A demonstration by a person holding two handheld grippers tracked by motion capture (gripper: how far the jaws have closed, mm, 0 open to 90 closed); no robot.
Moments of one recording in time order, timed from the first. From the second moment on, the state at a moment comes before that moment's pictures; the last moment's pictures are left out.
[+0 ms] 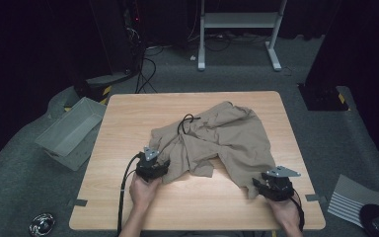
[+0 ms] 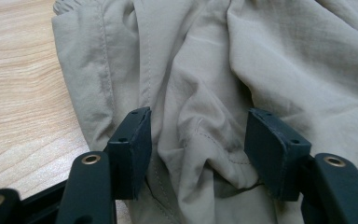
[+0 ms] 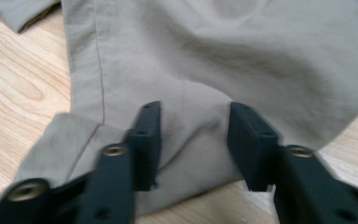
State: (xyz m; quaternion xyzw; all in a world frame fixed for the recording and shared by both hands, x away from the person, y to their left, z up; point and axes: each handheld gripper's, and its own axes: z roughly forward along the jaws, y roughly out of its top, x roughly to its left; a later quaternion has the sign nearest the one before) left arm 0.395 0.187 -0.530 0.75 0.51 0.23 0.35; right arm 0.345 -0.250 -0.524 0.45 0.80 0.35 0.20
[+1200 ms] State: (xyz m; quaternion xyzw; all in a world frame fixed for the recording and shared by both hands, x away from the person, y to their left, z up) left arm 0.395 0.187 -0.530 0.75 0.51 0.23 0.35; right arm 0.377 -0.252 -0.468 0.43 0.77 0.39 0.27
